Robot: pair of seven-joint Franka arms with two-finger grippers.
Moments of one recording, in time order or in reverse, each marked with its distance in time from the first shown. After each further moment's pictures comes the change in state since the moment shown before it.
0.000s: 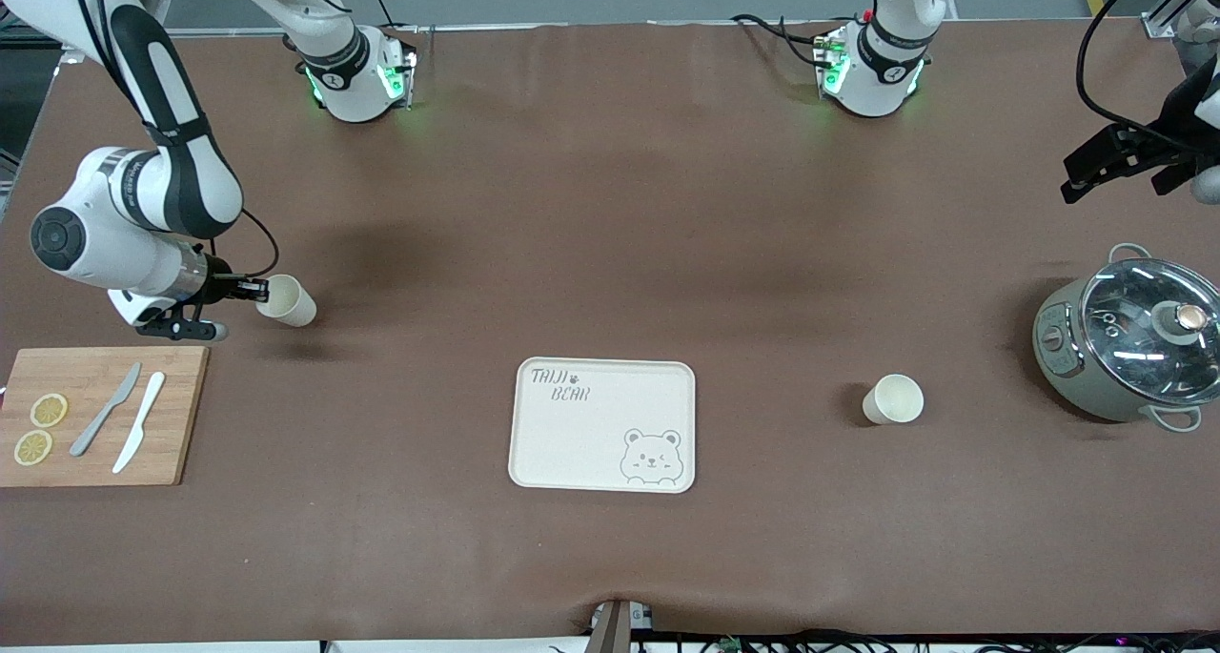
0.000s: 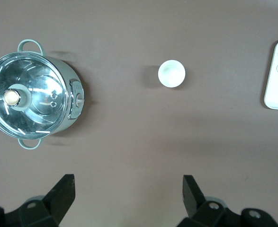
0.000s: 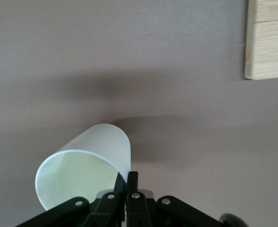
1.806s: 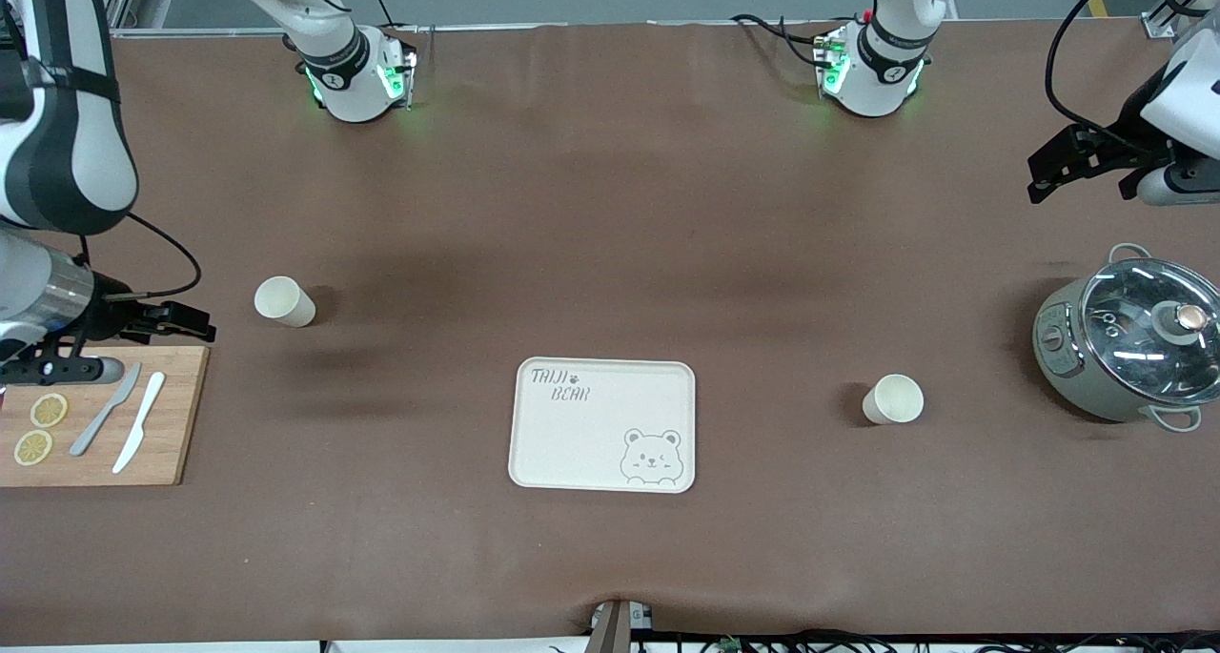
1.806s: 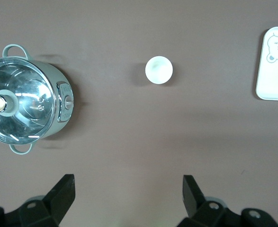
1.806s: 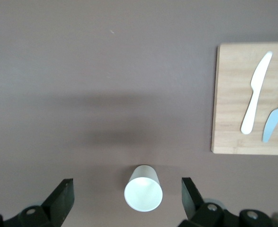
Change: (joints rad) left arm -0.022 0.004 -0.035 -0.010 0.000 0.003 0.002; right arm 0.066 0.018 0.032 0.619 0.012 -0.449 -0.012
